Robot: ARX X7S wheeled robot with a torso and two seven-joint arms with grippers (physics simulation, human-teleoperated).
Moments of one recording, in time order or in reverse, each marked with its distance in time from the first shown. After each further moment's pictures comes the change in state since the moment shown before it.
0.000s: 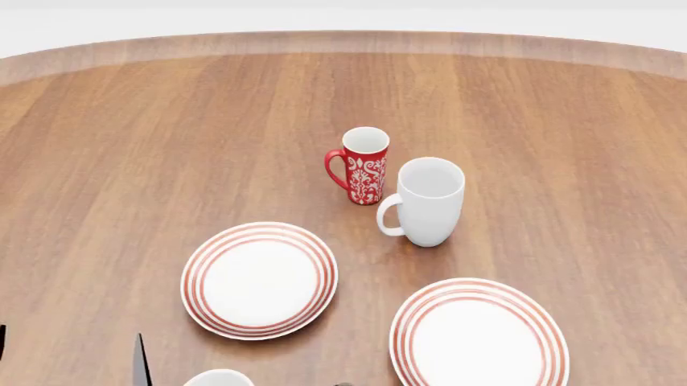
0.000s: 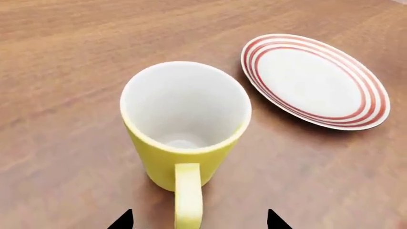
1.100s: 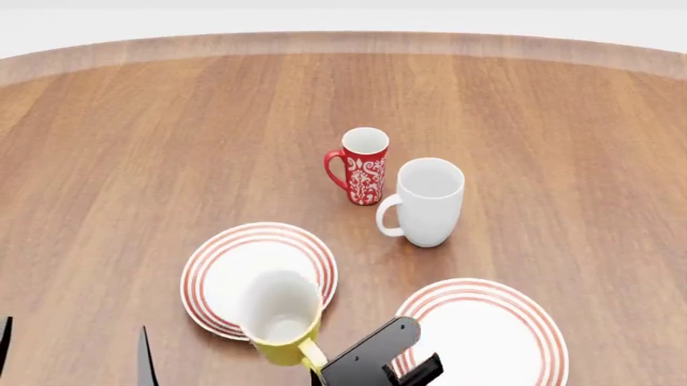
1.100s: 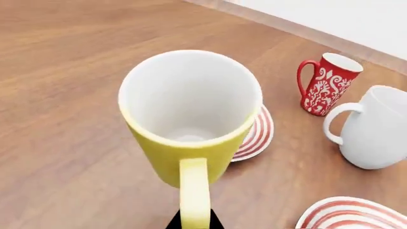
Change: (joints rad) left arm -0.039 -0.016 0.028 -0.035 -0.017 -0.004 -0.016; right arm 0.091 0.012 0.112 0.025 0.059 -0.021 0.120
